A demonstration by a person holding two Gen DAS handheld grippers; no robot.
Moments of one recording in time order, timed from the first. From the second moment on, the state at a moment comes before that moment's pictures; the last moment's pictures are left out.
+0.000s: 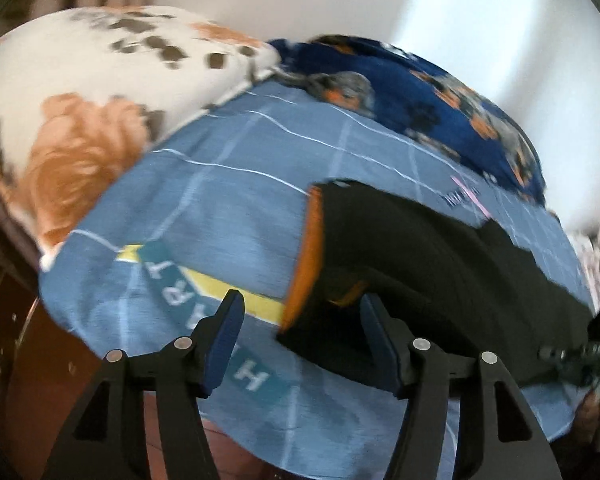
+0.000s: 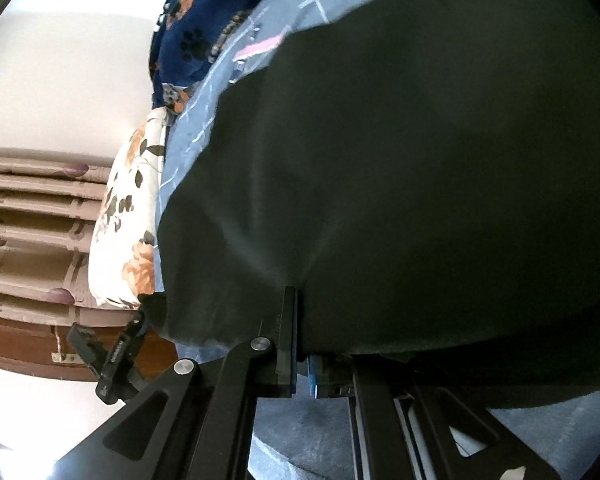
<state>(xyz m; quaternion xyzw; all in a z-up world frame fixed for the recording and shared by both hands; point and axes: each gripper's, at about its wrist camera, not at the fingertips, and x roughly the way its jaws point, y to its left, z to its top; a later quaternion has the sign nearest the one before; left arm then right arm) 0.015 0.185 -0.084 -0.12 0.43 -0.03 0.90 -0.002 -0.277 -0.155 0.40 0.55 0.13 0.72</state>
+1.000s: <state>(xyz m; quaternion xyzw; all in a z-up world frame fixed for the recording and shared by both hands) 0.024 0.028 -0.111 -0.06 0.47 -0.18 0.86 -0.082 -0.486 -0.147 0.56 0.38 -0.02 0.73</state>
